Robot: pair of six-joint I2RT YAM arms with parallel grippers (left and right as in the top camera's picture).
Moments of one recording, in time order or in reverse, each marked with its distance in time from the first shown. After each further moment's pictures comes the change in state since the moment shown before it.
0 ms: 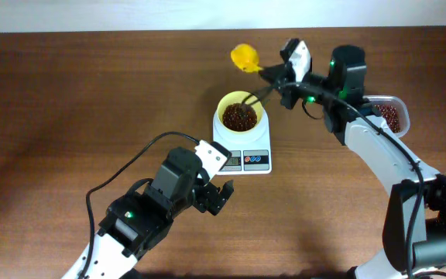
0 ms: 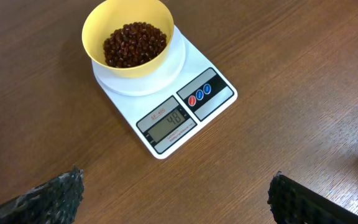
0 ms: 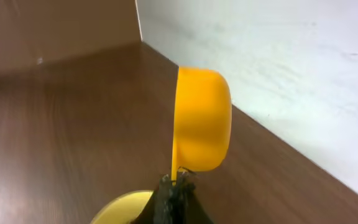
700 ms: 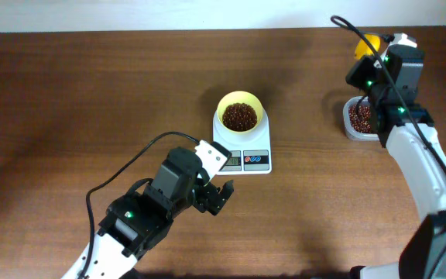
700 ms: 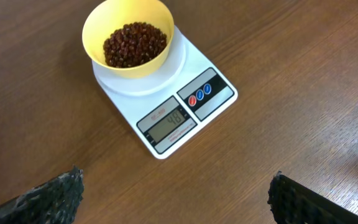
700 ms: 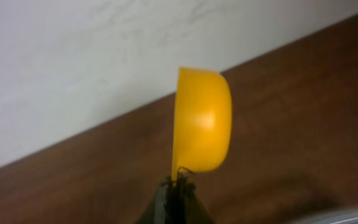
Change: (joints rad) left arm 0.000 0.000 0.000 0.000 0.000 0.003; right arm -0.213 -0.164 0.005 -0.343 0.857 0.595
